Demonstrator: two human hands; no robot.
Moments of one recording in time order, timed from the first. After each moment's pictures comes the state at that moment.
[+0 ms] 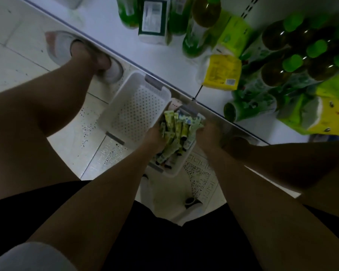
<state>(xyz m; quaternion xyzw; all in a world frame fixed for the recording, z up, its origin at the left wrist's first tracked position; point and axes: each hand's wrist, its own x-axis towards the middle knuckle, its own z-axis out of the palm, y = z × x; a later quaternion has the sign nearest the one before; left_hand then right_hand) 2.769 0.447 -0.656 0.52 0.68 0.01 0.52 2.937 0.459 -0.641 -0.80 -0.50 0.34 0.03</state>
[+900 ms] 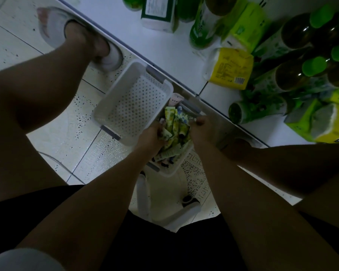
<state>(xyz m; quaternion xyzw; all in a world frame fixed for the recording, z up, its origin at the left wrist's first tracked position) 2.761 0.433 -0.687 0.50 0.70 0.06 0.51 2.915 0.474 -0.670 -0.84 -0.31 0.42 0.17</state>
